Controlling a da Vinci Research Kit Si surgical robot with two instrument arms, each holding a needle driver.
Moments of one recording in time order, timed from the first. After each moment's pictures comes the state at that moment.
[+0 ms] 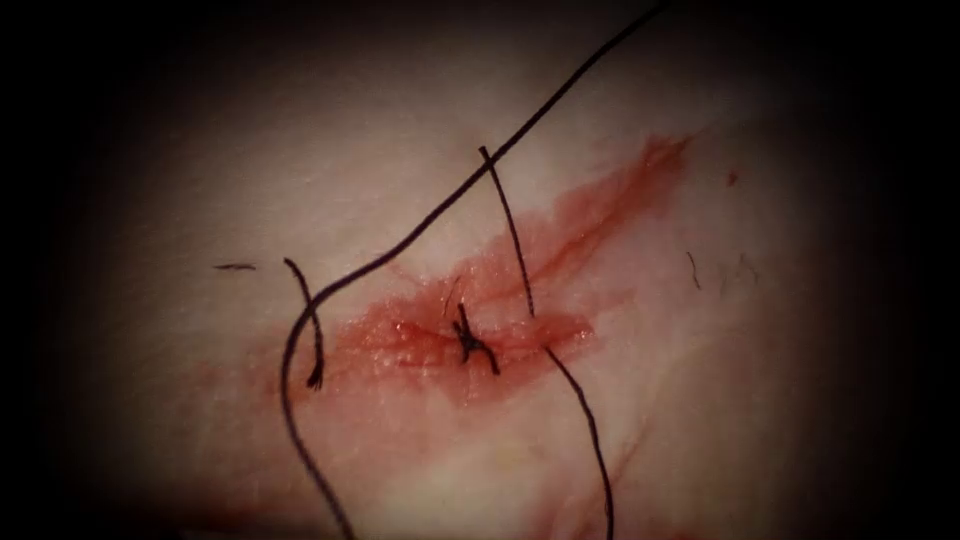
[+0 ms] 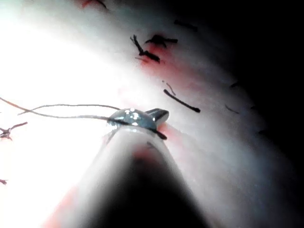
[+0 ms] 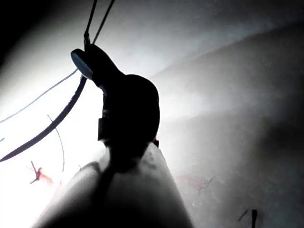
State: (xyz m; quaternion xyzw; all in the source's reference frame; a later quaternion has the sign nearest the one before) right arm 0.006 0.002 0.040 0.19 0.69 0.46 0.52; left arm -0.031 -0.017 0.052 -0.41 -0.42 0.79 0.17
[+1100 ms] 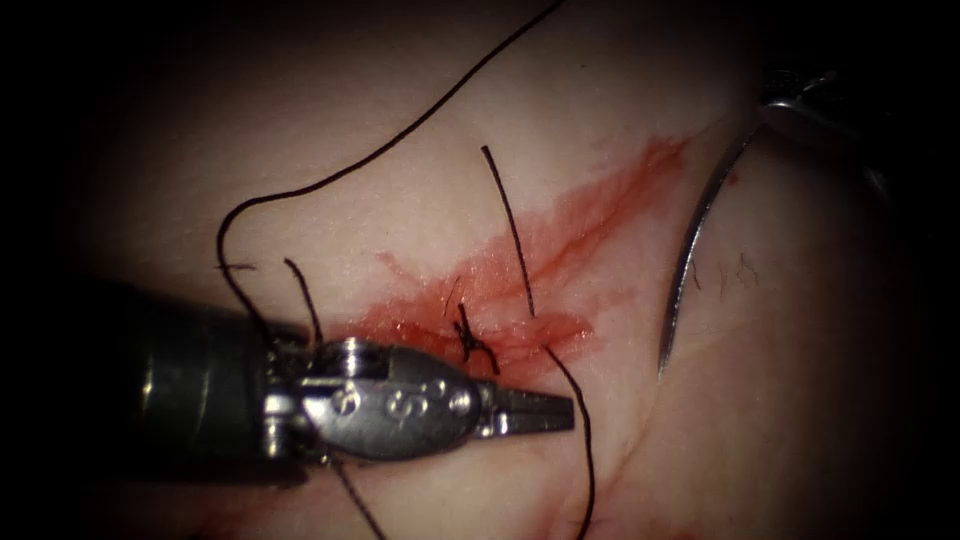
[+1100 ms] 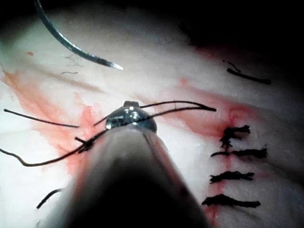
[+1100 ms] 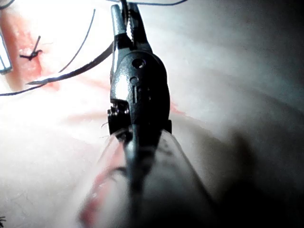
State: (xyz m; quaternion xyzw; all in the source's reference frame) right arm 0.016 -0.004 0.044 0.04 0.77 0.18 0.61; left arm -0.029 -0.009 0.056 -0.40 -0.15 0.89 0.14
